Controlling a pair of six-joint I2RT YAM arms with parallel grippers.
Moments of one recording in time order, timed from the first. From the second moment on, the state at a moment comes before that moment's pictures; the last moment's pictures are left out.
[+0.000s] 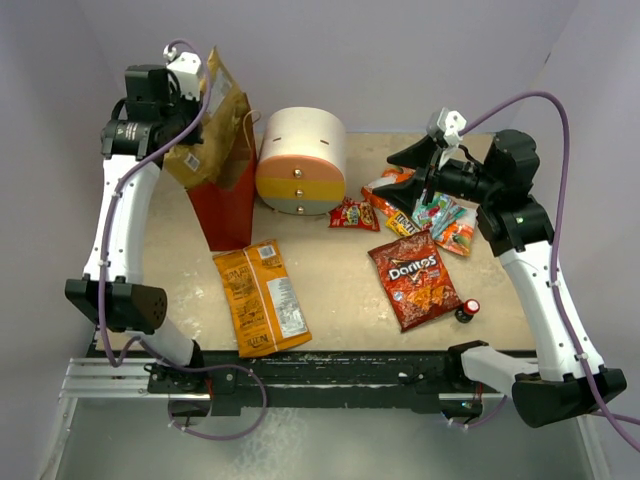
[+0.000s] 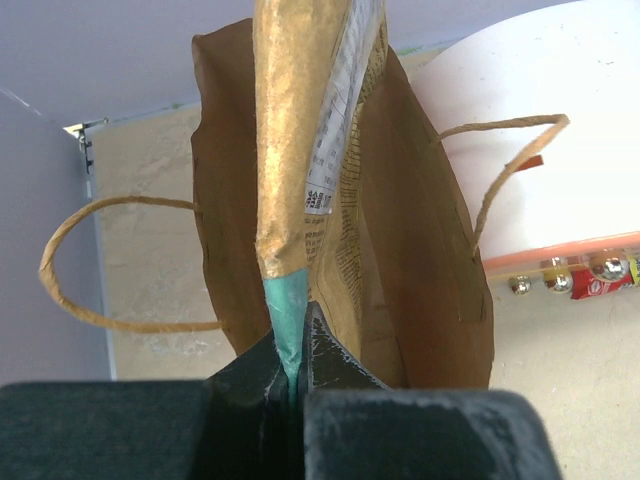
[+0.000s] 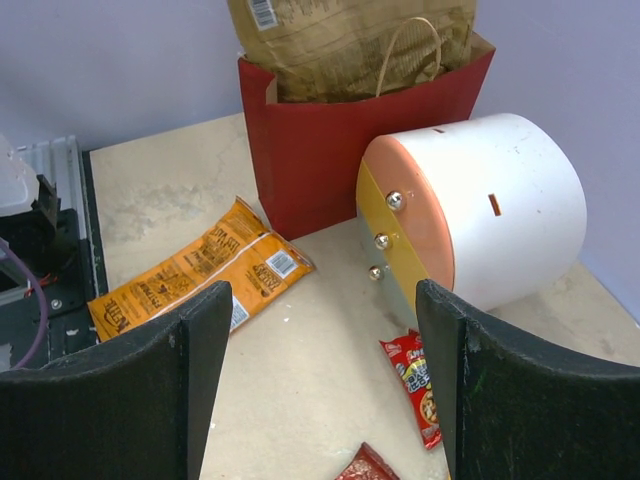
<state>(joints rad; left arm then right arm) -0.07 1.61 1.98 -0.86 0.07 0.12 0.21 1.12 1.37 -0.33 -0.91 -0.11</state>
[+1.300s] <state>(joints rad) -0.12 1.93 2.00 -0.96 -0.16 -0.08 0.21 1.13 1.32 -0.29 -0.93 -0.08</state>
